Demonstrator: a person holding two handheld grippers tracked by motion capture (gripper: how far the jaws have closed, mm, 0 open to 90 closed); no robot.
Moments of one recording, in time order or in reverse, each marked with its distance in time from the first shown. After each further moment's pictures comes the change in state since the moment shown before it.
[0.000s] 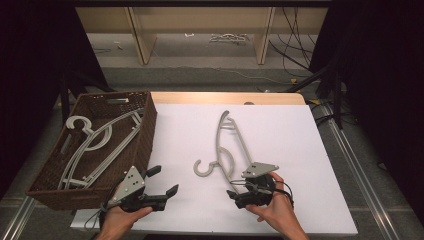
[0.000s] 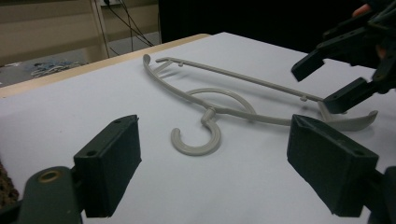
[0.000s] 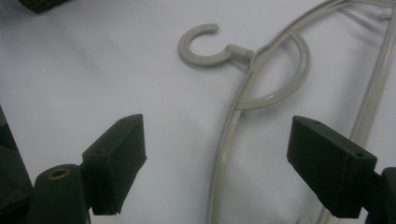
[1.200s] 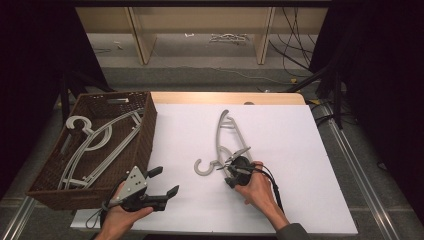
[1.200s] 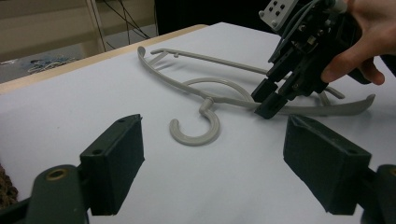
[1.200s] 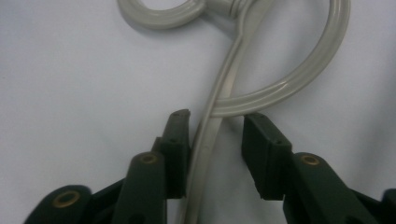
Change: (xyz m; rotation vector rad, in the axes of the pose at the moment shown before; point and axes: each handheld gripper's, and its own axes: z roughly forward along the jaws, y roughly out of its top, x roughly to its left) left arm 0.001 -0.003 0.002 0.034 -0.002 0.027; right arm -0.025 0.024 0.067 0.287 -0.043 0.039
